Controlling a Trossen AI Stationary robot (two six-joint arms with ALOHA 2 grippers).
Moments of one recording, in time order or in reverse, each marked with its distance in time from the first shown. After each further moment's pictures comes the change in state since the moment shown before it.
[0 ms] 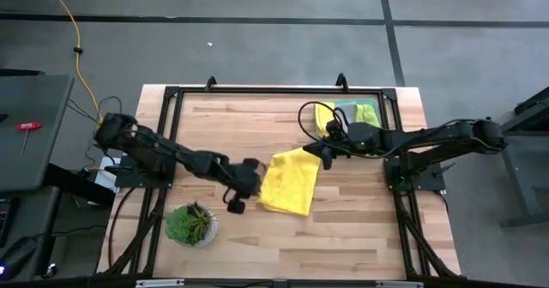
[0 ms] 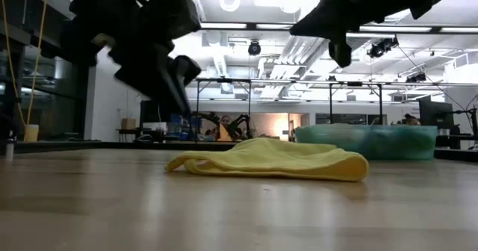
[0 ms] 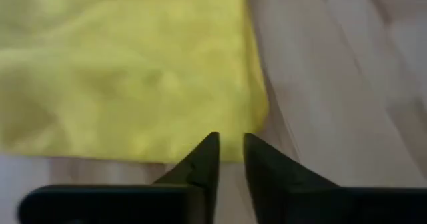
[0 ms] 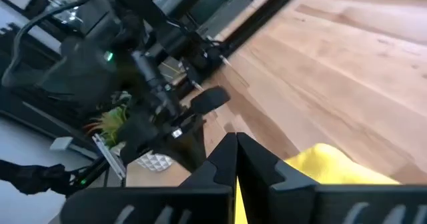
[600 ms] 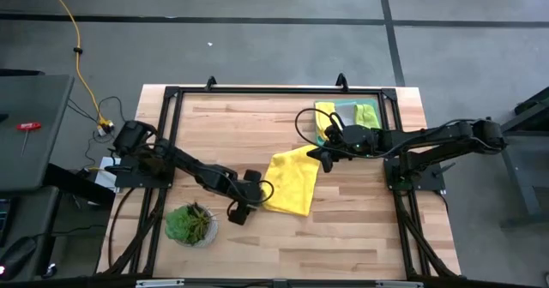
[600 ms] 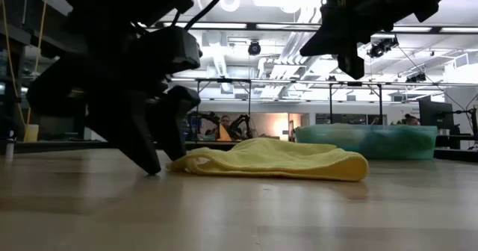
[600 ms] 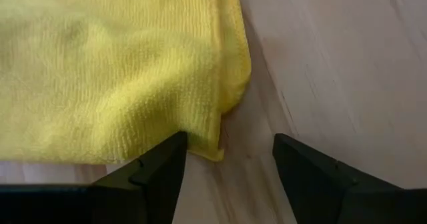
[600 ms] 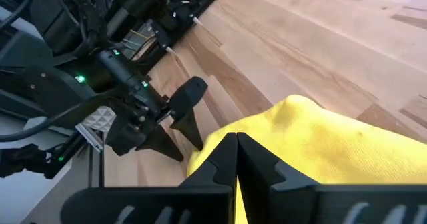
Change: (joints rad) left arm -0.088 0.212 0.029 0.035 -0.070 -0.011; right arm 0.000 0.002 0.000 -0.166 -0.023 0.045
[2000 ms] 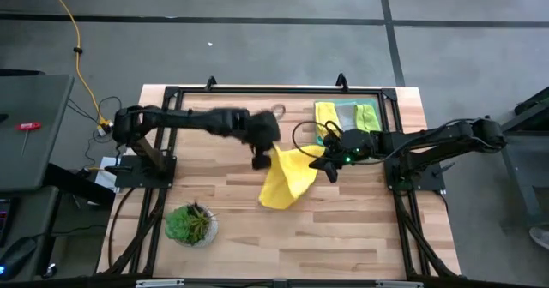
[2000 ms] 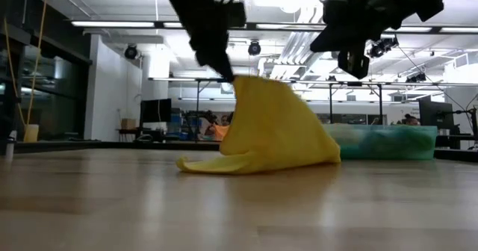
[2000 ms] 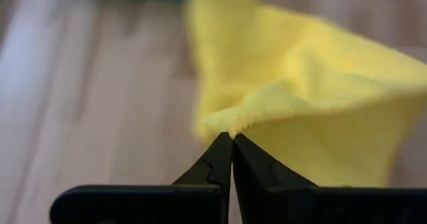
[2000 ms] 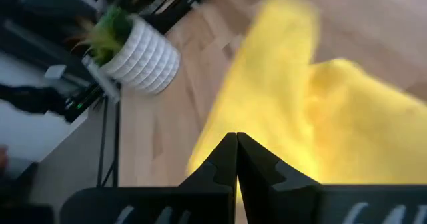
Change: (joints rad) left arm 0.426 -0.092 0.499 -0.566 0.066 -0.006; right arm 0.048 0.000 0.000 -0.040 -0.131 -0.077
